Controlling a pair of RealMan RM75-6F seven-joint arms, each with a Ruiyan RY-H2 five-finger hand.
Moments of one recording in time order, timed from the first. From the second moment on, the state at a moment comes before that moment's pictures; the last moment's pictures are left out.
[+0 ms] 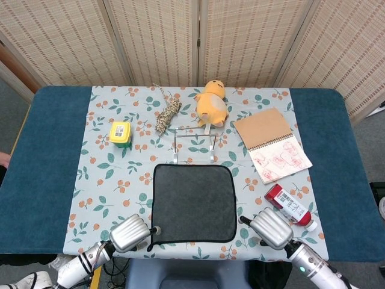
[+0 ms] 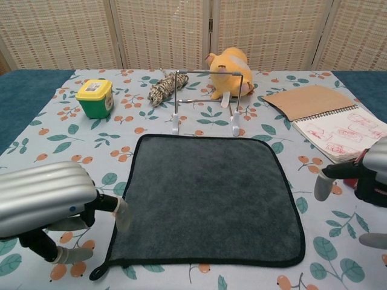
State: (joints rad) left arm -0.53 -1.43 0.08 -1.58 1.86 1.00 0.21; right arm 0.33 -1.26 -0.08 -1.67 -1.84 1.14 -0.23
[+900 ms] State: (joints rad) left arm -0.61 -1.55 0.10 -1.49 1.80 0.96 0.23; right arm 0.35 -1.29 -0.11 -1.62 -1.80 1.15 -0.19
